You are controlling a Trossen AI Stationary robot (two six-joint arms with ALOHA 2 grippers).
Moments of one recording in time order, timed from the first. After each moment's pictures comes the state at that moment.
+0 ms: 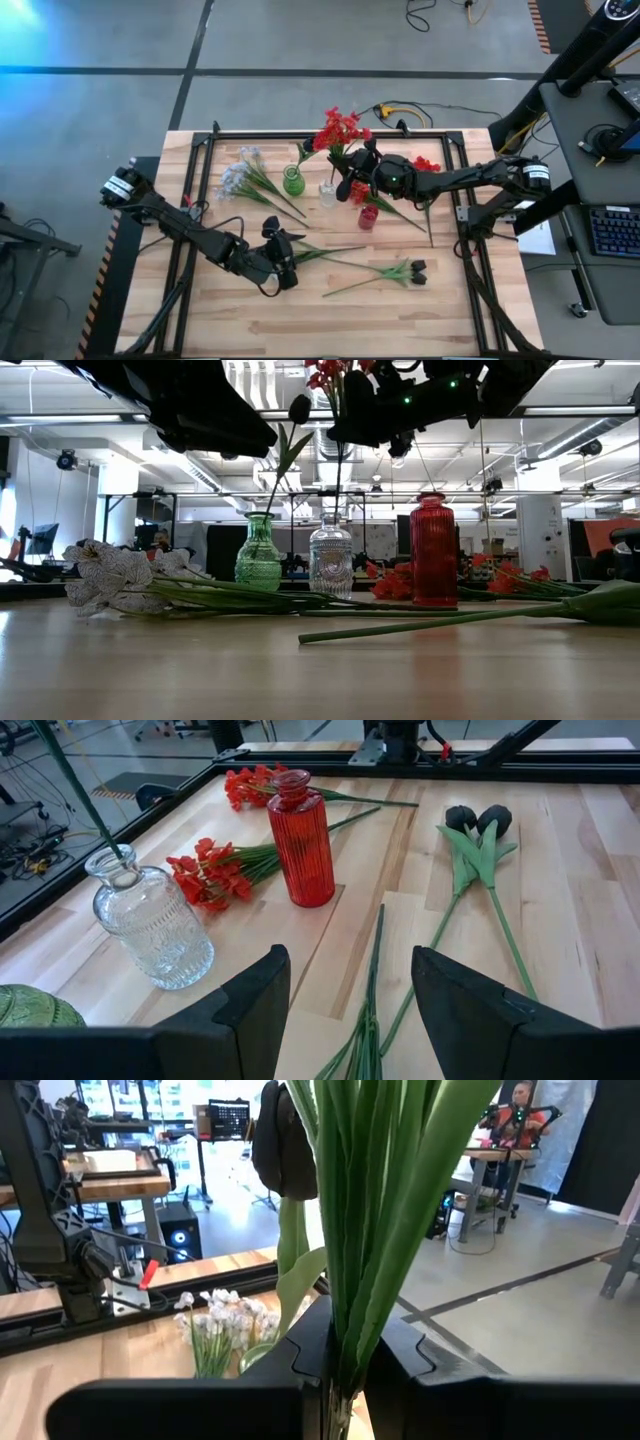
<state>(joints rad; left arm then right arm) -0.51 1.50 0.78 0.15 -0.80 -0.35 -0.17 1.52 0.86 0.64 0.33 -0.03</state>
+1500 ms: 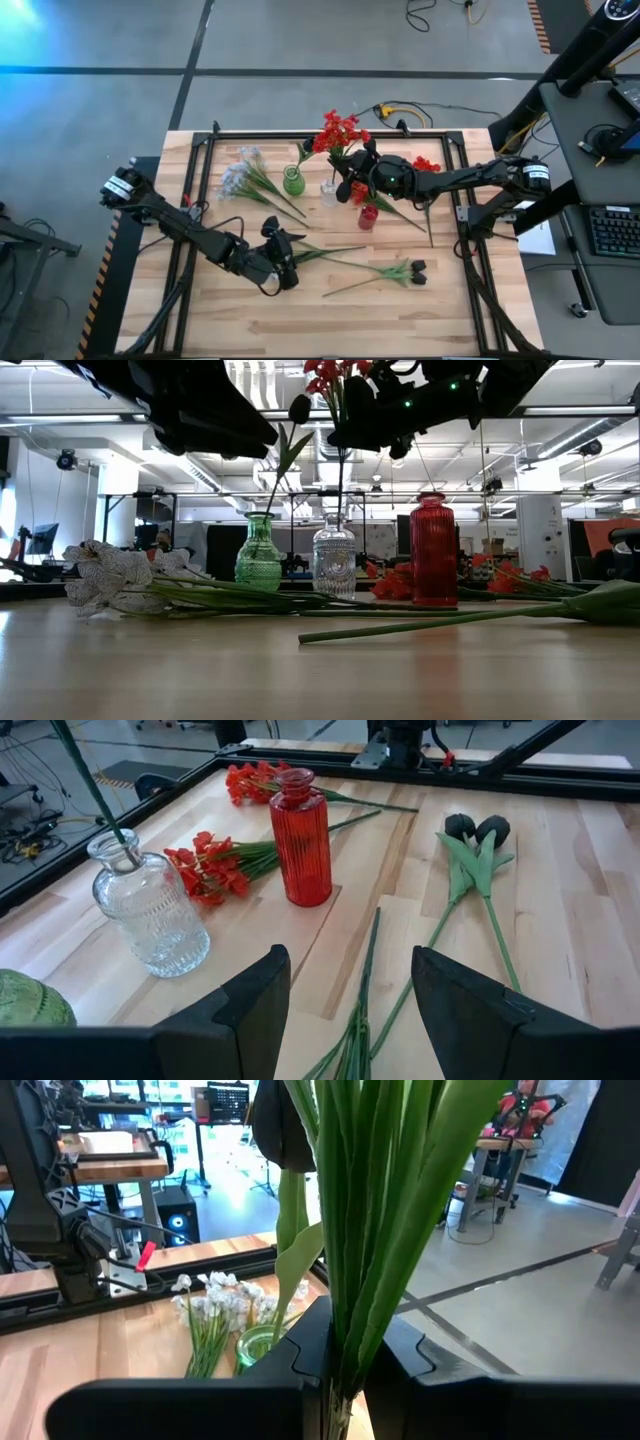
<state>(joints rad) -0.51 1.51 0.78 0.15 -0.80 -0.41 -0.17 1.52 0.86 0.60 0.33 -0.03</state>
